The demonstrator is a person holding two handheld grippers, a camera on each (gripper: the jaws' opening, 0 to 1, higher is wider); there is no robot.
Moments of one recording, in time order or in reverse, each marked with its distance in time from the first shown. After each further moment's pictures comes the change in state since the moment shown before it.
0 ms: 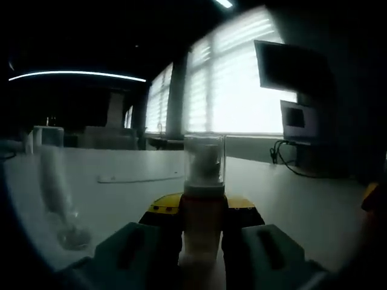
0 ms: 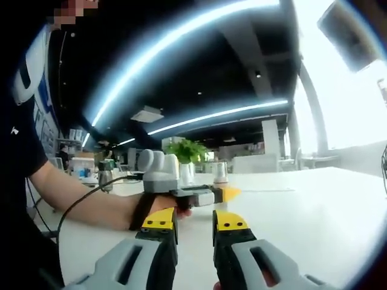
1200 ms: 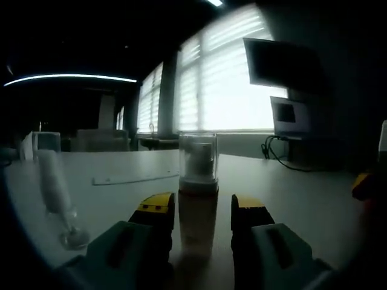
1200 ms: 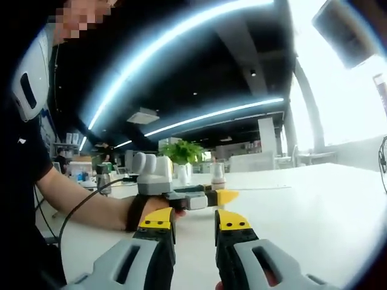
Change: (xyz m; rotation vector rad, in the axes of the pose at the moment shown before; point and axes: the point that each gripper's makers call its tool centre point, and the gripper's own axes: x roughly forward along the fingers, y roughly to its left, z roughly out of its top) left arm -0.006 -0.009 -0.002 0.037 0.010 -0.080; right arm -0.005 -0.009 0.000 0.031 -0.001 -0.042
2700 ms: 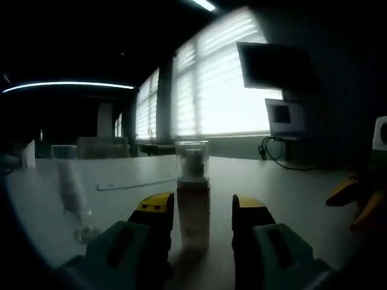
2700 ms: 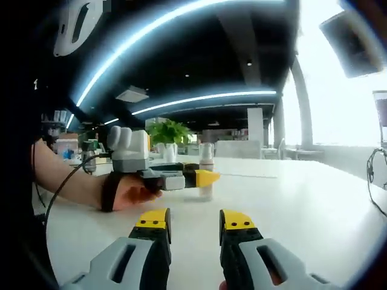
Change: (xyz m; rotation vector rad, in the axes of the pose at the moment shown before) left arm -0.020 -0.007 0.006 0.031 -0.032 -0.018; right arm 0.002 -0.005 -0.019 -0.103 0.122 -0.079
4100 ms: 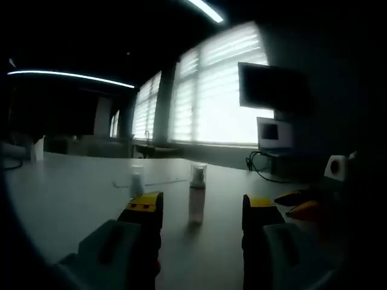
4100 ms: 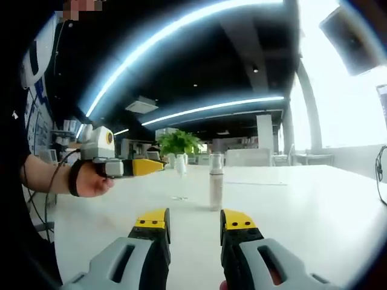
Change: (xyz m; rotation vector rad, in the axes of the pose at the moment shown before) left arm -0.123 0.013 0.048 -0.060 -0.031 -0.041; right arm -0.003 0.007 0.009 0.037 -0.060 0.059
